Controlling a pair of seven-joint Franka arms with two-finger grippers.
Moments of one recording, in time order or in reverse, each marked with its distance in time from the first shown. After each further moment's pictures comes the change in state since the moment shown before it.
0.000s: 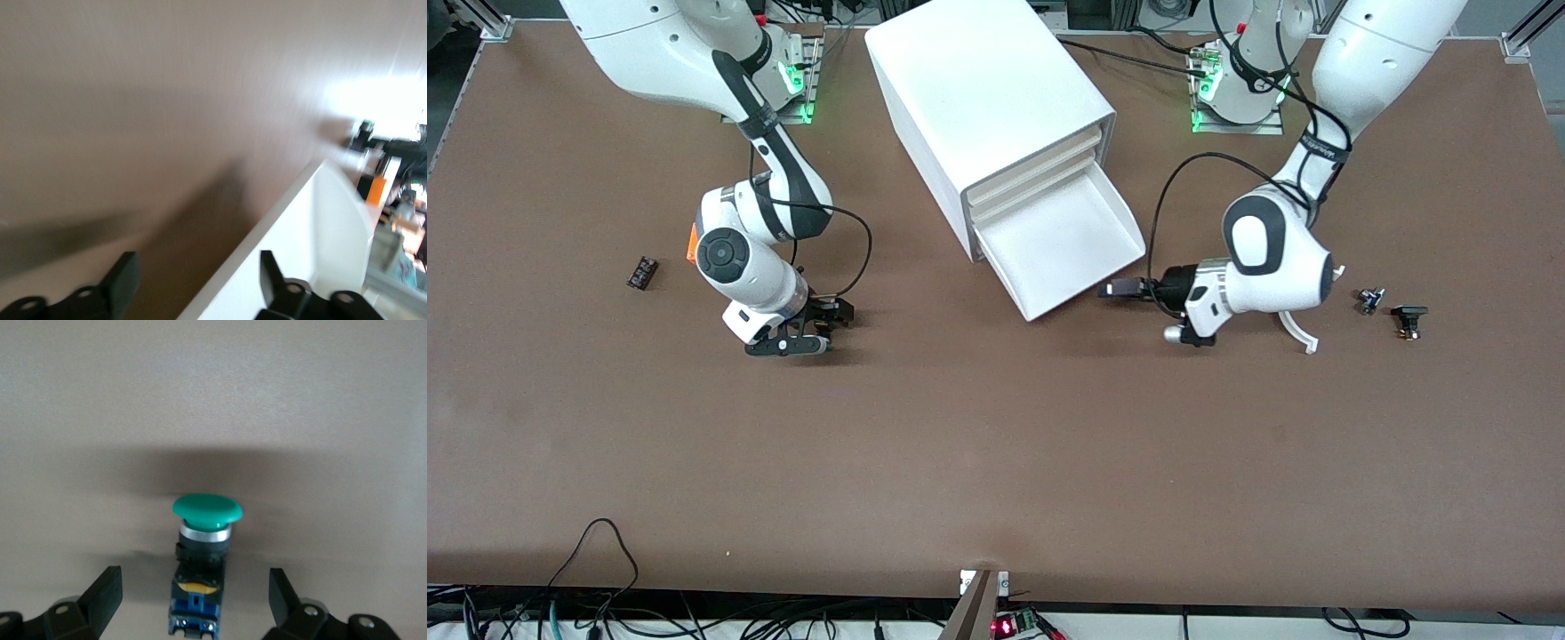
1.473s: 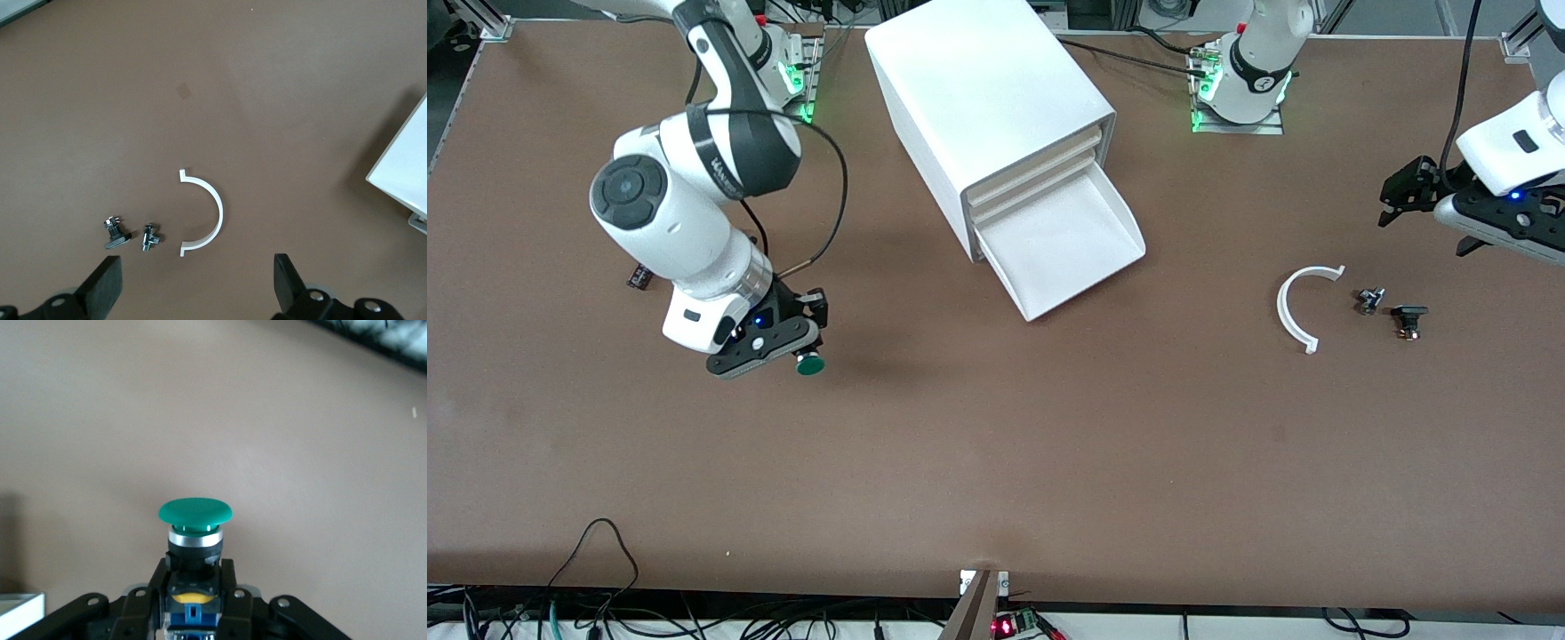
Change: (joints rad) left arm 0.115 -0.494 0.140 0.350 1.048 -0.592 -0.010; right arm 0.017 -0.138 0.047 0.470 -0.012 -0.391 -0.360
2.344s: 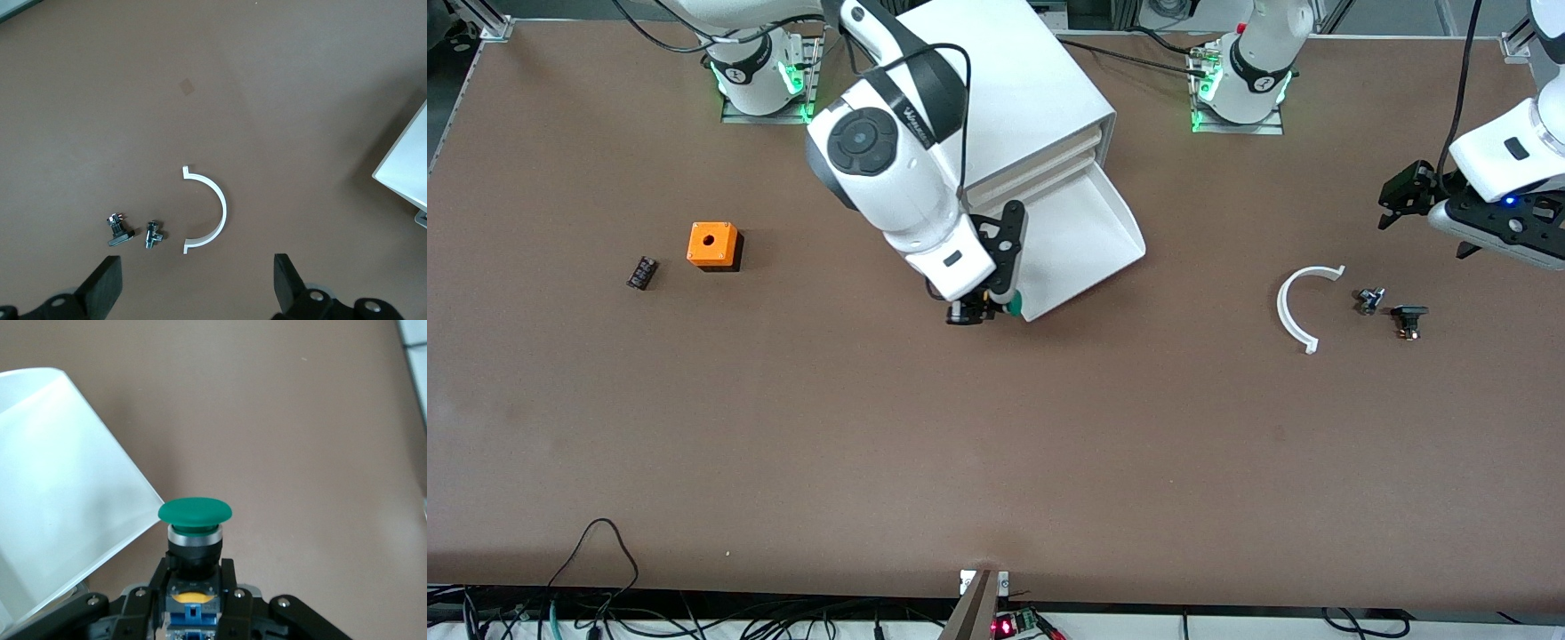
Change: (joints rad) left arm 0.003 0.011 0.006 -0.001 0.008 0.000 0.000; right arm 0.223 0.243 0.130 0.280 -0.009 0.016 -0.662
